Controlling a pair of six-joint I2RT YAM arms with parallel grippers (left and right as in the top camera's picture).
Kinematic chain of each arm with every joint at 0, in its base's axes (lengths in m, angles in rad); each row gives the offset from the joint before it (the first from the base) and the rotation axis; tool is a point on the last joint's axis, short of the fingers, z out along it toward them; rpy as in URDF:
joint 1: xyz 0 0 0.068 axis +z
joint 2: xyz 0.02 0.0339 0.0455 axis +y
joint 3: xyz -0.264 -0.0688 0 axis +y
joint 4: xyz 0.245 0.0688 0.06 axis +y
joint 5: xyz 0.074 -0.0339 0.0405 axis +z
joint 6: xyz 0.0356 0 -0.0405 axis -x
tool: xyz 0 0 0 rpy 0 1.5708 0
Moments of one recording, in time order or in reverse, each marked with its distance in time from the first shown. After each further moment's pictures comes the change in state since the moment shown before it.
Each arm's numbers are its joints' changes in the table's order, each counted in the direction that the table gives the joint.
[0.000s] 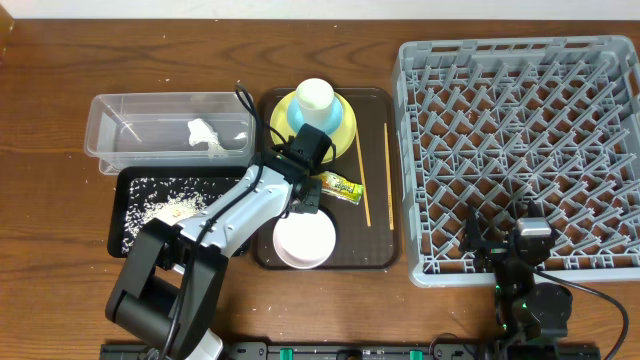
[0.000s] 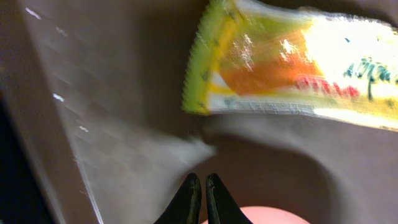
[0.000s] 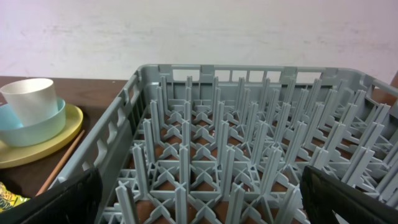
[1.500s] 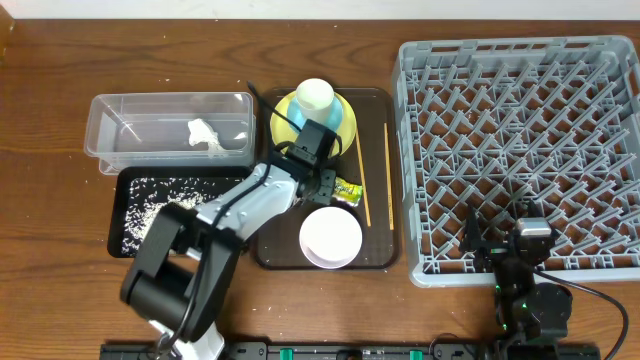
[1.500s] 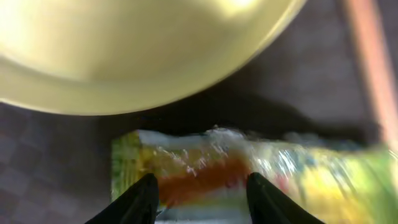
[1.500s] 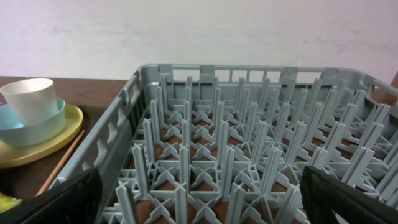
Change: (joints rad) left arm 0.002 0.097 0.012 -0.269 -0.052 -0.077; right arm 0.000 0.000 0.000 0.000 0.000 0.000
